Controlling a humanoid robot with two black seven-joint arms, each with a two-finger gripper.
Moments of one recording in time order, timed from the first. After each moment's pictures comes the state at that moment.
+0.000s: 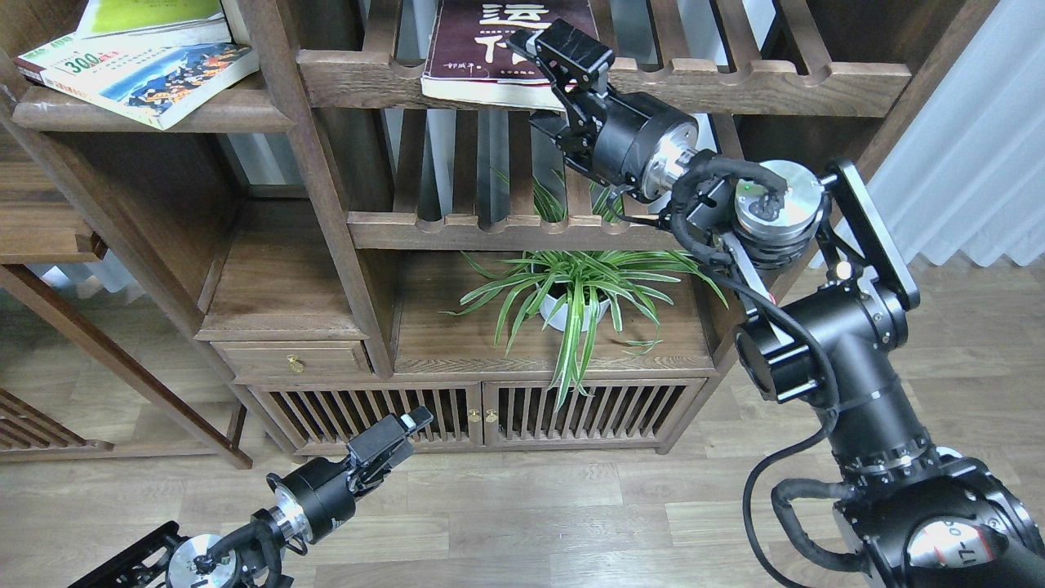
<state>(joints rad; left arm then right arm) -0.14 0.15 -0.81 -0.93 -0.24 -0.49 0.29 0.69 0.02 1.29 1.33 0.07 -0.40 -0.41</state>
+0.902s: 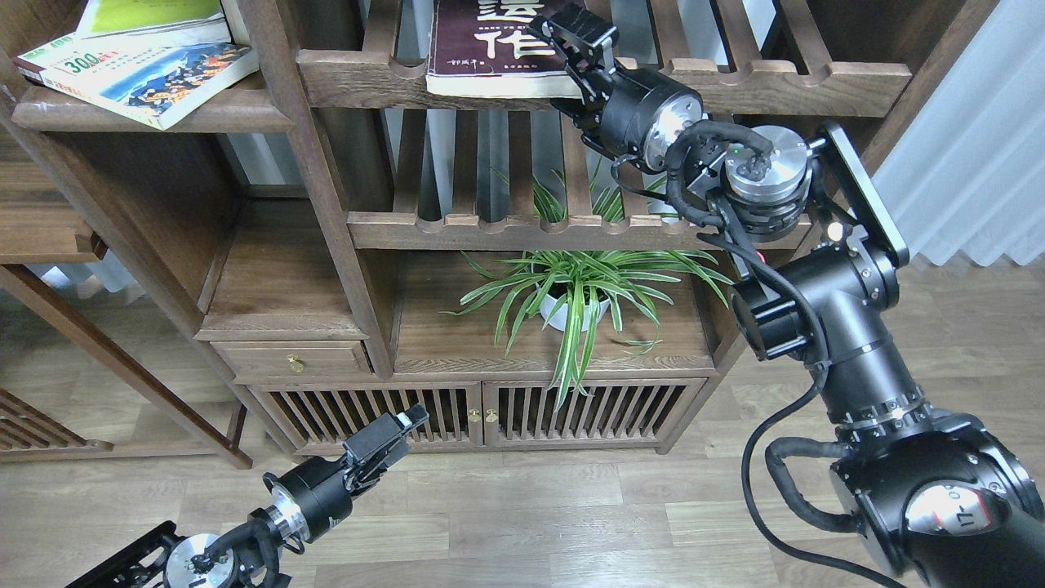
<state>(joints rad) -0.14 0.15 -0.82 -0.92 -0.24 -0.49 0.29 0.78 0.01 1.30 1.23 0.05 -0.36 -0.39</state>
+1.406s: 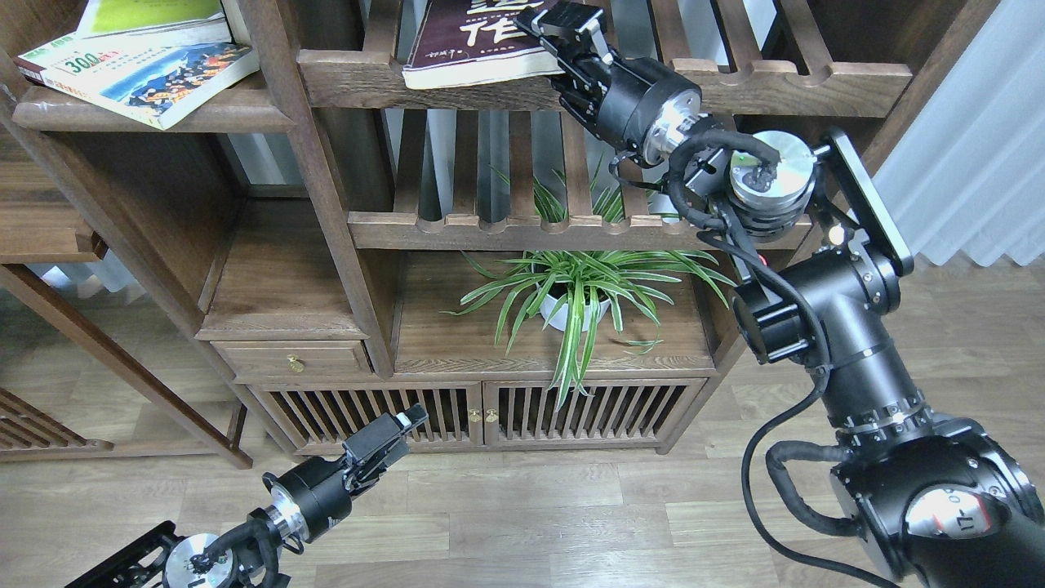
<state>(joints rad) -0.14 0.16 -0.82 -0.92 -0.24 -0.49 0.29 0.74 0.01 1.31 1.23 0.08 -0.17 -0.44</state>
